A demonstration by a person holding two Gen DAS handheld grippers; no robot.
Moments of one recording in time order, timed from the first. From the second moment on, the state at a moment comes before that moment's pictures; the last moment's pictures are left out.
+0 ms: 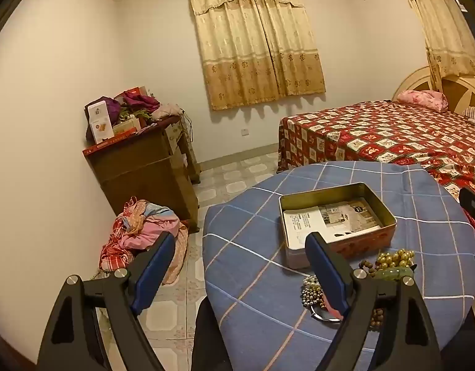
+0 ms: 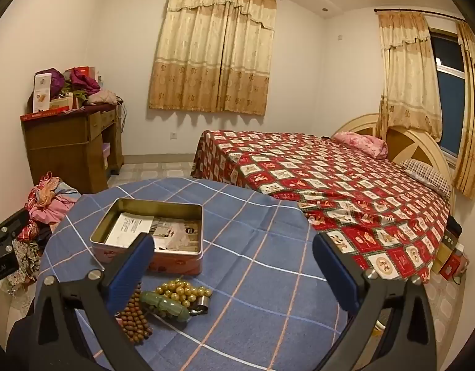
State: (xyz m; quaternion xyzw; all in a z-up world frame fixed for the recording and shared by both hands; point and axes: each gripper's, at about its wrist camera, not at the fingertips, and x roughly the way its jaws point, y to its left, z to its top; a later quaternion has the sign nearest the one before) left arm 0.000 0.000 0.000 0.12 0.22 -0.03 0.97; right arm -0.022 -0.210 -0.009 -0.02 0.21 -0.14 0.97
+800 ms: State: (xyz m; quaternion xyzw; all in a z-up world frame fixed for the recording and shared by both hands) left arm 0.003 0.001 -0.007 0.12 0.22 -0.02 0.97; right arm -0.021 -0.212 -0.012 -0.02 0.21 -0.14 0.97
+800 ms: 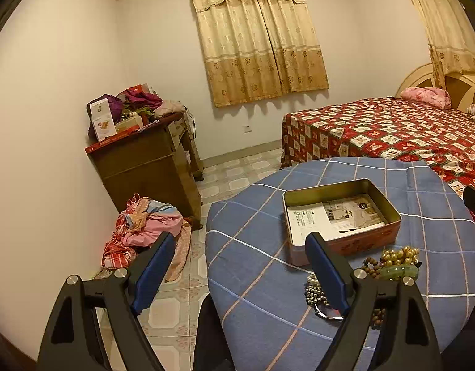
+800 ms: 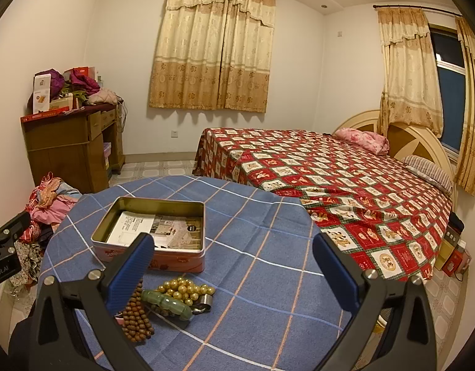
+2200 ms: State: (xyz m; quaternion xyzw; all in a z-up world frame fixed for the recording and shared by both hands) left arm 0.005 0.005 -0.005 0.12 0.22 -0.01 0.97; right arm -0.023 -0.217 -0.011 -0.02 0.21 -0.14 0.97
